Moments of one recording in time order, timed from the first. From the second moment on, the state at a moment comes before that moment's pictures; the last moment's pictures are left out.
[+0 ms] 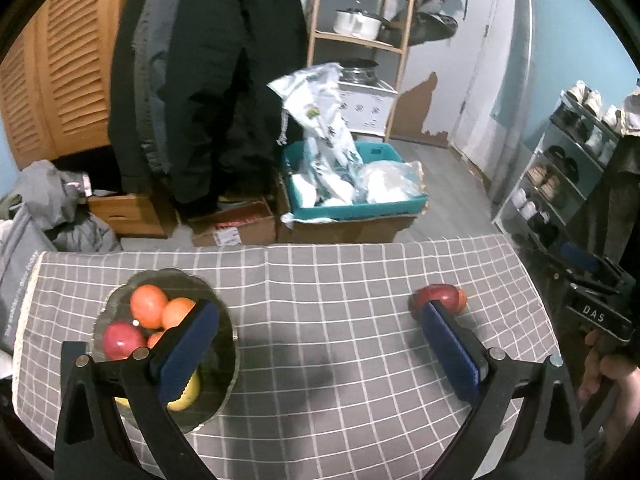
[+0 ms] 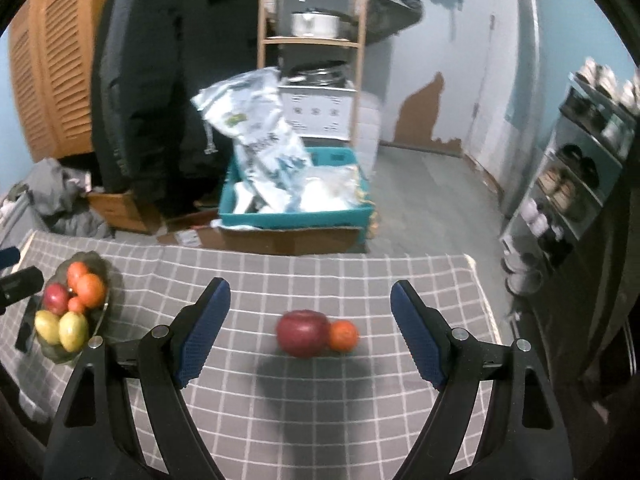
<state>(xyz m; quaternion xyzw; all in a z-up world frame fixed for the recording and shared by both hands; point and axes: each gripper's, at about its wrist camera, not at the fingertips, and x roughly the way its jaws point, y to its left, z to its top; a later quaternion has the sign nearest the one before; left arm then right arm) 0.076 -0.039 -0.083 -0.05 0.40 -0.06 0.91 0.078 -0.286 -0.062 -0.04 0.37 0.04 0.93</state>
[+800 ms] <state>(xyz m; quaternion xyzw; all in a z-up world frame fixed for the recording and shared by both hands) 0.111 -0.144 -0.125 0.01 0.45 -0.12 0.89 0.082 -0.360 -0.100 -0.03 0.41 -0.02 0.91</state>
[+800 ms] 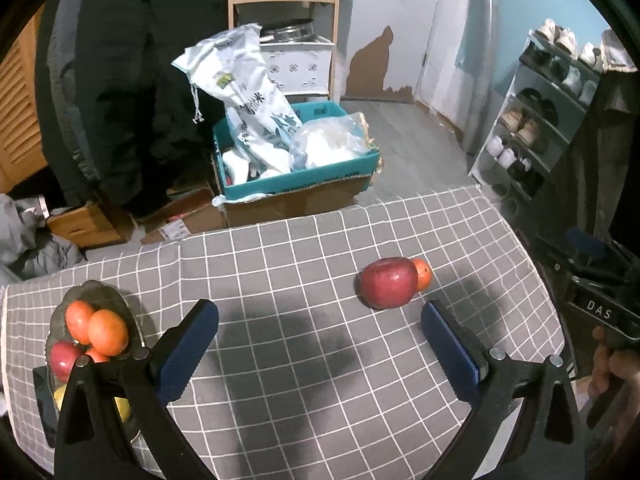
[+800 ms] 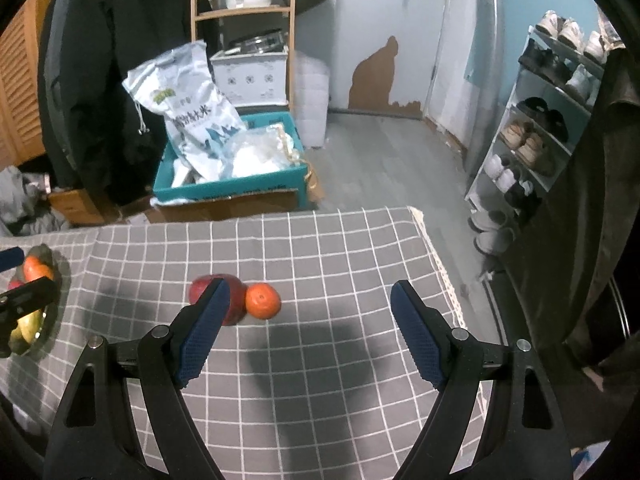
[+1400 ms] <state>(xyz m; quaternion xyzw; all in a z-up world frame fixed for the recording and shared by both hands) 0.166 -0.192 -0.189 0.02 0.52 -0.13 0.84 0.137 -0.378 -0.155 -0.01 0.51 -0.01 0.86</state>
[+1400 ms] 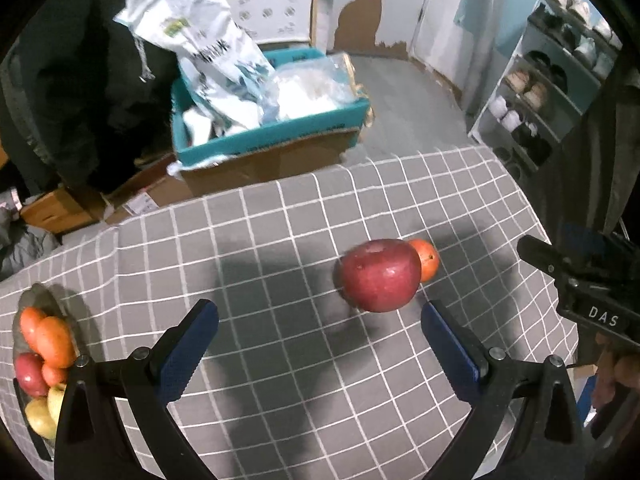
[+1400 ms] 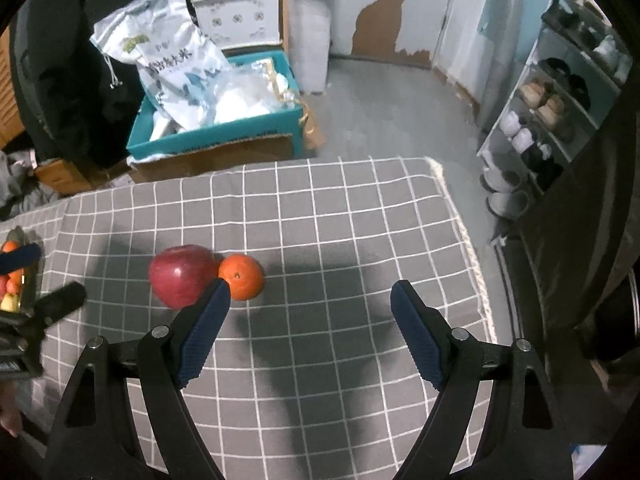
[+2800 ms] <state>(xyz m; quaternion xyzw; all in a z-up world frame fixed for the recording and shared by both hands) 0.210 -0.238 -0.271 -0.05 0.59 -0.16 0.79 0.181 -0.402 -0.223 0.04 0.58 0.00 0.81</state>
